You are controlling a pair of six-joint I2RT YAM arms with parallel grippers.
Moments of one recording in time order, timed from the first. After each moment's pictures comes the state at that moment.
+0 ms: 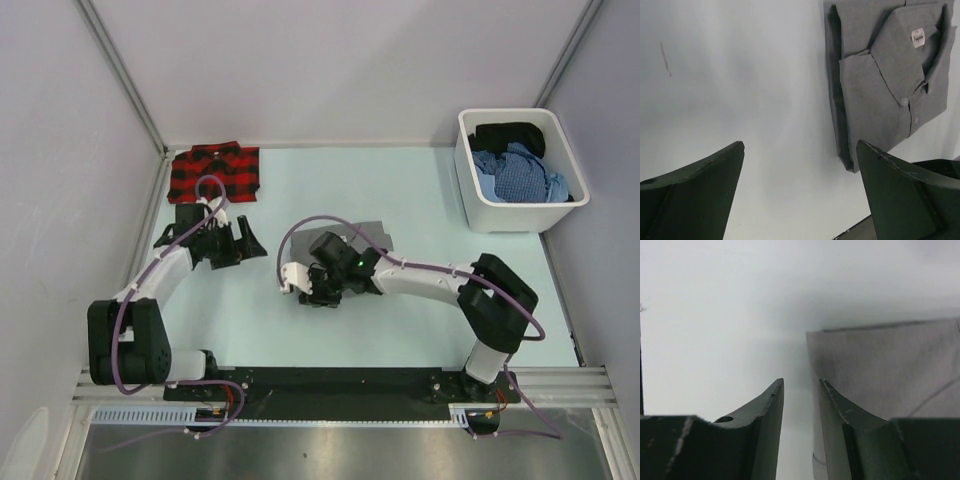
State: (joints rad) left arm 0.02 1.34 0.80 -0.40 0.49 -0.27; right arm 0.98 1.72 1.14 -0.33 -0.36 -0.61
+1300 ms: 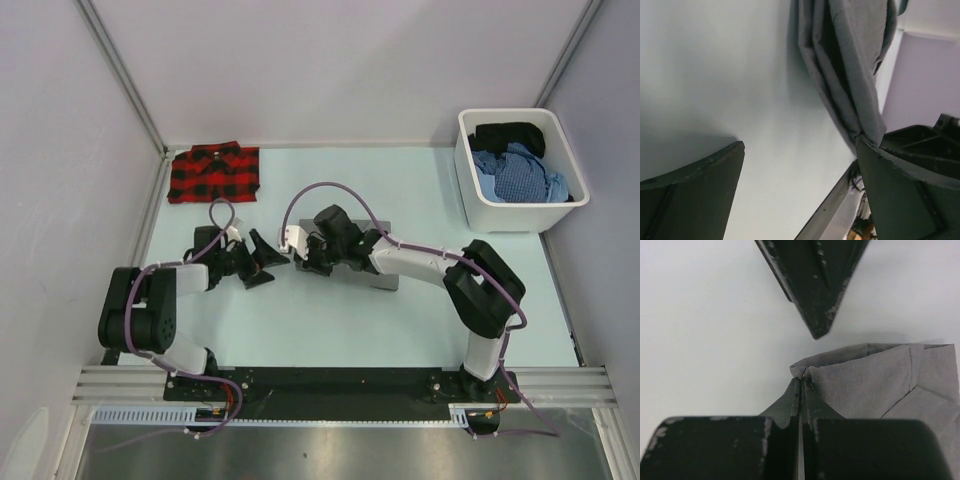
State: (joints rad) left arm -0.02 1.52 0.52 0.15 0.79 -0.67; right arm 0.87 1.83 1.23 -0.12 -0.40 -0.53
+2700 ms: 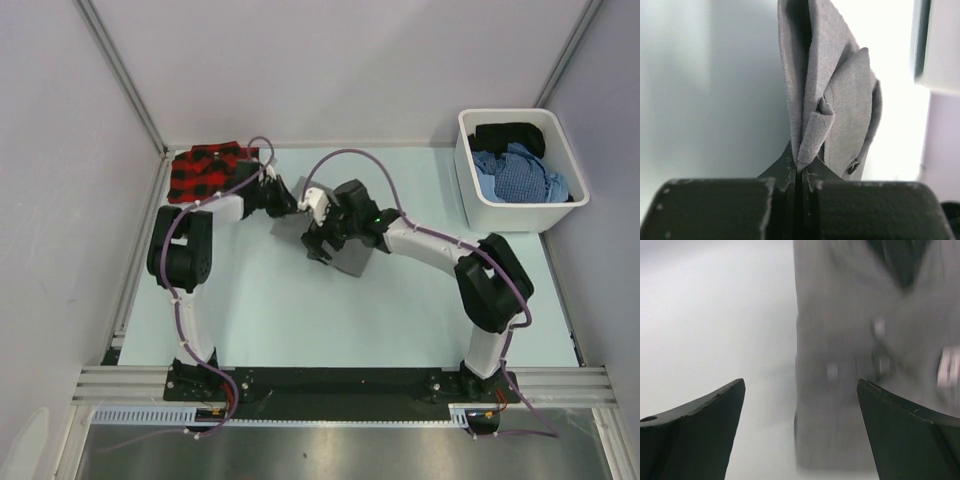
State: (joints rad) left arm -0.20 2.05 1.29 0.00 0.60 -0.63; right arm 0.75 1.82 1.31 -0.14 -0.38 -0.32
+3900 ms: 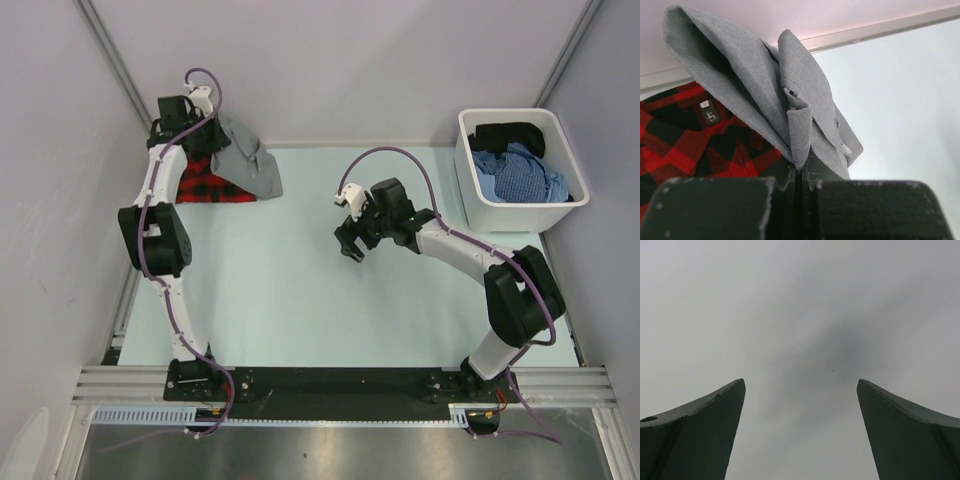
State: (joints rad) left arm 0.11 2.20 2.07 -0.45 0.47 0.08; right arm 0.57 1.65 1.14 -0.22 -0.34 -0.33
